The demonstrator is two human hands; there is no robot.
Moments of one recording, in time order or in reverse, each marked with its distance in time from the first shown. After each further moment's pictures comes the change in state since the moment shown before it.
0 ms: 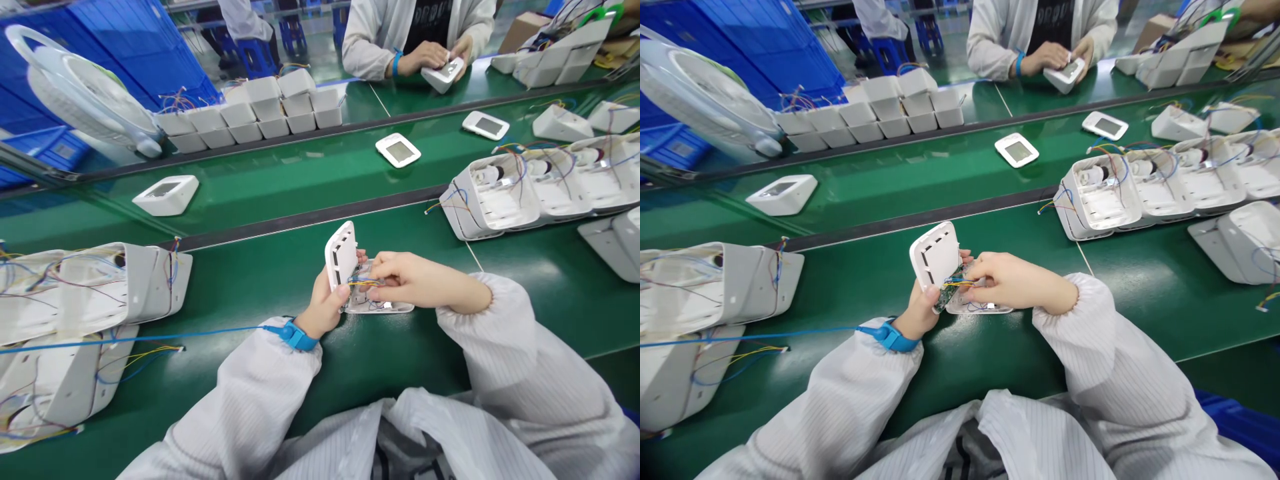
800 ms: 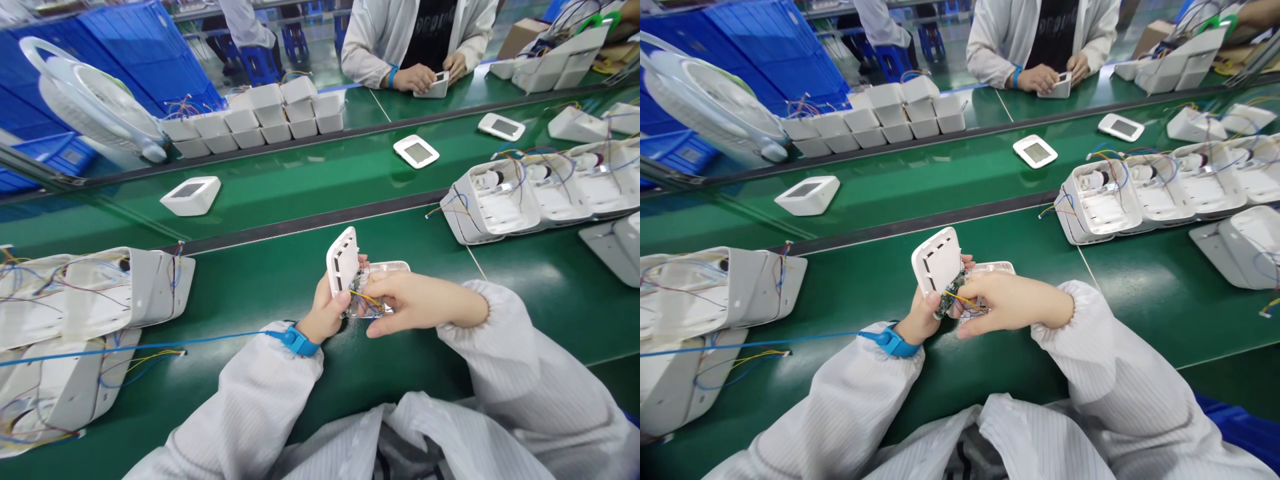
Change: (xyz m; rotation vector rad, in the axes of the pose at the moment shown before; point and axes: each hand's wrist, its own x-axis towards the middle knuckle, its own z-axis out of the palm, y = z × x) left_hand 0.000 0.009 0.002 0.002 -0.021 -0.032; right_hand 0.003 -0.014 0.010 0.007 -0.116 -0.080
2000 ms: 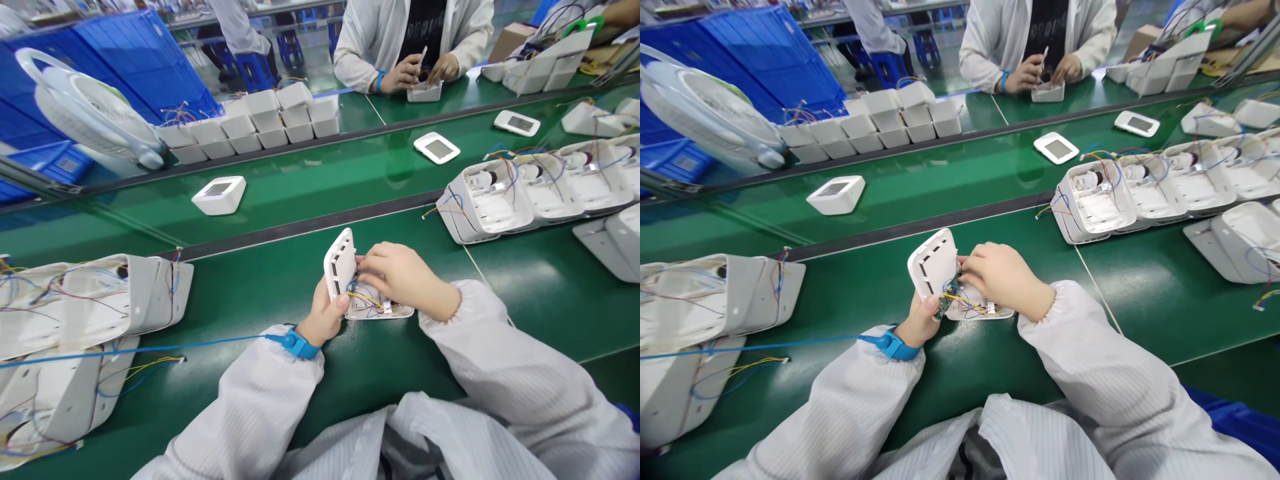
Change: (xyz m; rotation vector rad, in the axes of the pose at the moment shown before) left_hand -0.004 -0.012 -0.002 -0.009 0.063 0.014; right_hand 0.015 0.029 0.012 -0.644 0.456 0.127
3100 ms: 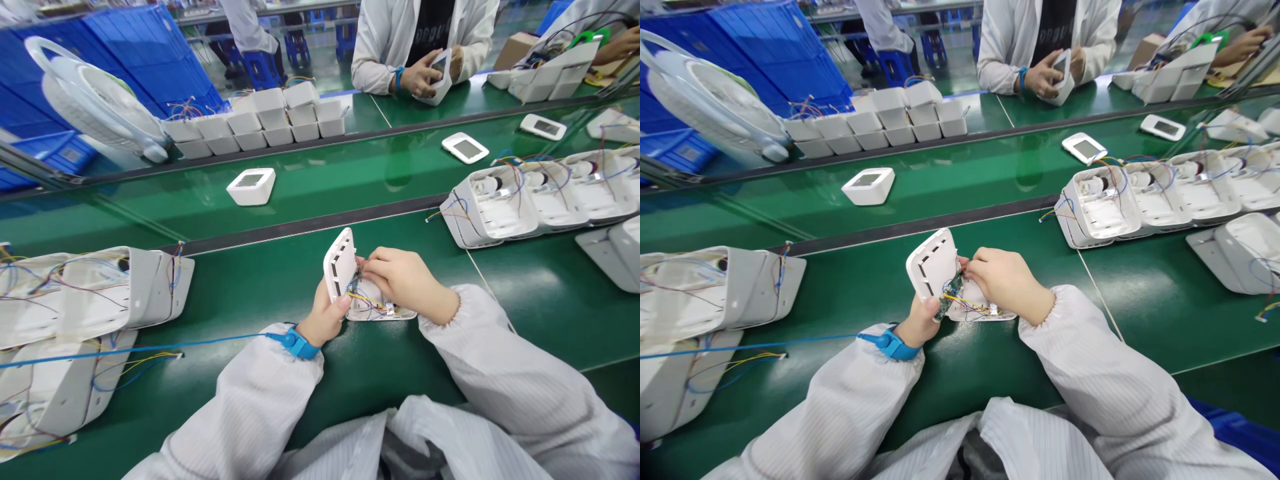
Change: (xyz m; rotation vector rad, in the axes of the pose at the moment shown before) left_hand 0.000 -0.001 0.000 -0.028 -0.013 0.043; right_hand -0.002 -0.003 0.008 -0.021 0.016 0.009
